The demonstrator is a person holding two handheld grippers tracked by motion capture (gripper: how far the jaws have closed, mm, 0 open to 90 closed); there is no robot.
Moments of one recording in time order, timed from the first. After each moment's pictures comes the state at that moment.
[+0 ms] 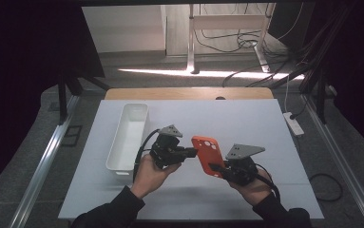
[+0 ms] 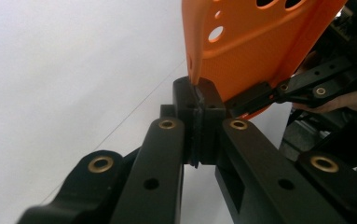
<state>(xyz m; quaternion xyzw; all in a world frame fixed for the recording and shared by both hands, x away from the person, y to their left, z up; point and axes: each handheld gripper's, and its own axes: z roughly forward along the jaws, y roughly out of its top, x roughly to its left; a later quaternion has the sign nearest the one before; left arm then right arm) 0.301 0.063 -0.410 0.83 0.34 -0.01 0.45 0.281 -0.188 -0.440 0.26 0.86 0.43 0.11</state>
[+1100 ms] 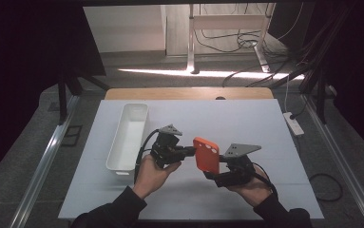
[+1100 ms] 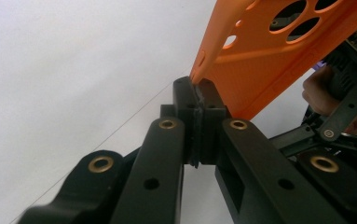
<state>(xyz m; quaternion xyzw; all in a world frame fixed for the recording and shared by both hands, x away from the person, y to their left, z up) 0.307 0.064 -0.417 0.82 0.37 -0.01 0.44 0.286 -0.185 -0.447 0.27 0.86 0.42 0.09</state>
